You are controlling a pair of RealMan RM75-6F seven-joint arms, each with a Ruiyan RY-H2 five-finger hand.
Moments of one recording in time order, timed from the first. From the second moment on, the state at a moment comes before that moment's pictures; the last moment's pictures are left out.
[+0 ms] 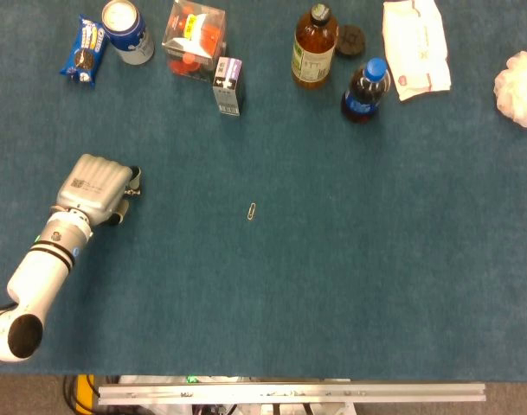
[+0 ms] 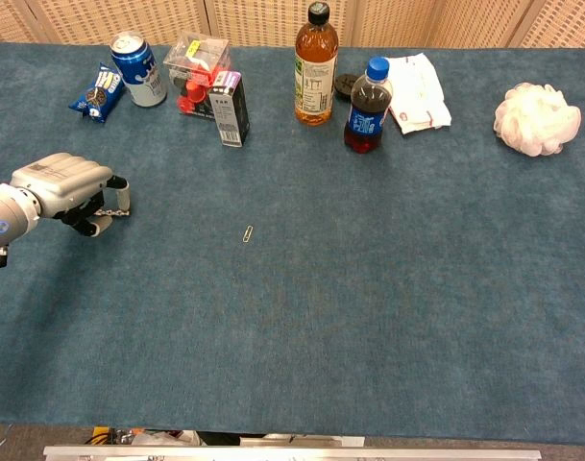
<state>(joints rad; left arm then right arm) -0.66 -1.38 0.02 -1.56 0.91 0.86 0.61 -0.03 -0.98 0.02 -1.56 -1.58 1.61 0.23</state>
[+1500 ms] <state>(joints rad) -0.59 -1.50 -0.01 -1.48 0.94 1.02 0.59 -0.04 -0.99 0.03 -1.54 -1.57 1.61 0.25</state>
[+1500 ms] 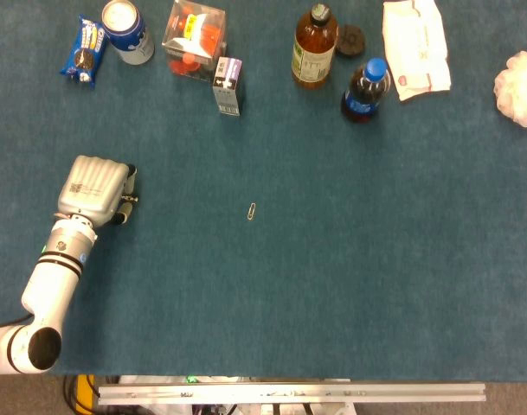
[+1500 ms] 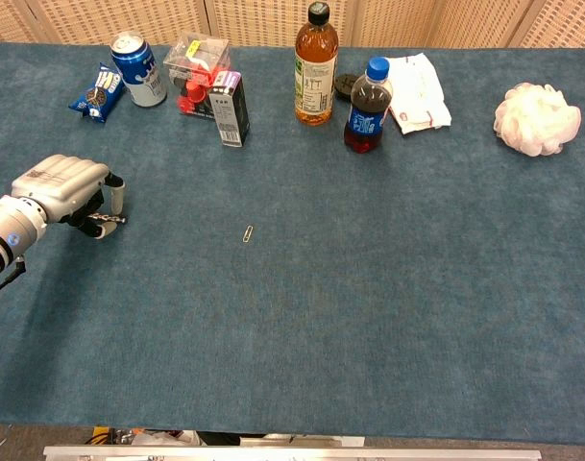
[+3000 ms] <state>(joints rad) -0.62 -1.53 -0.03 -1.45 0.86 0.99 0.64 -0.06 -0.99 0.03 -1.53 -1.57 1.63 0.26</state>
